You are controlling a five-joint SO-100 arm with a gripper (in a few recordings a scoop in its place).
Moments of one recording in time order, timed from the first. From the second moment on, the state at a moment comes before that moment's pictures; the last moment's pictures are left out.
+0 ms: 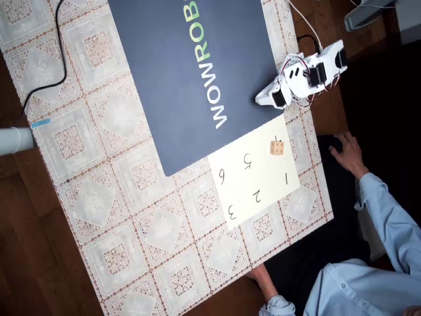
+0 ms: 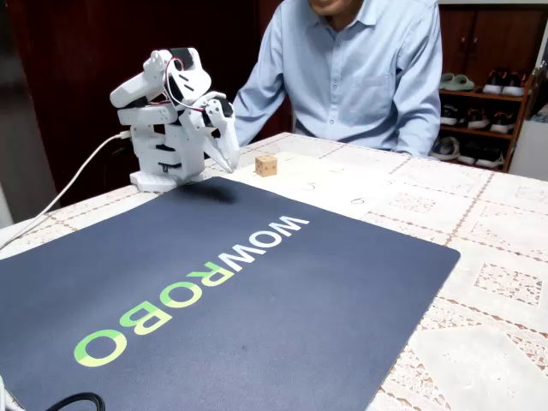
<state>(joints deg) 5.4 186.2 161.8 80.9 -26.6</state>
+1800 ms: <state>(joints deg) 10.7 186.2 161.9 80.9 -18.3</state>
